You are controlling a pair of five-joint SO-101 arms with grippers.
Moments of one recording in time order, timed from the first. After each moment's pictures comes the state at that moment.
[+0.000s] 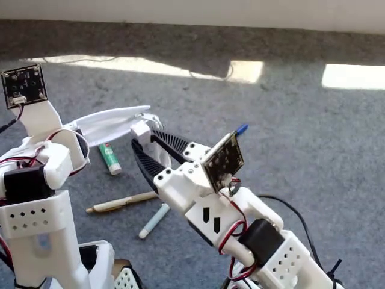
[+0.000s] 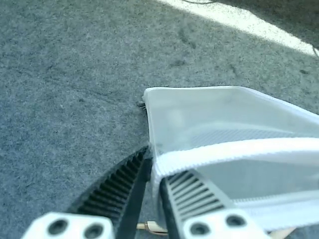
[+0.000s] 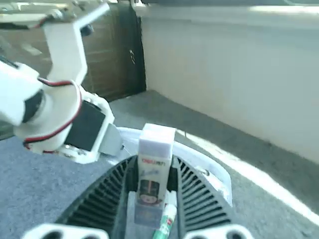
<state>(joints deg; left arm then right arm) -16.2 -48.4 27.4 77.8 10.8 -49.7 -69.7 55.7 20.9 0.0</state>
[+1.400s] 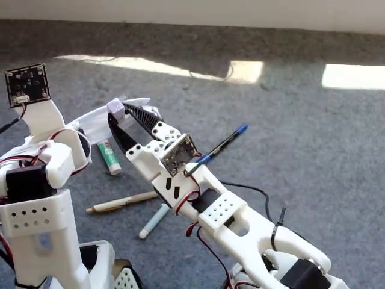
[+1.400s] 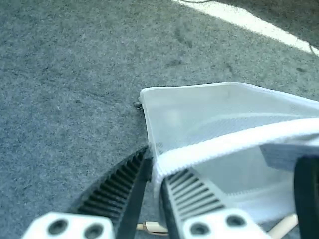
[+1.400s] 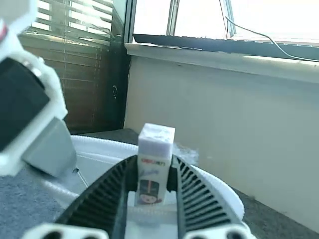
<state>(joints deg) -16.2 -48.4 27.4 77.8 10.8 -46.7 -25.8 61.7 -40.7 8.1</state>
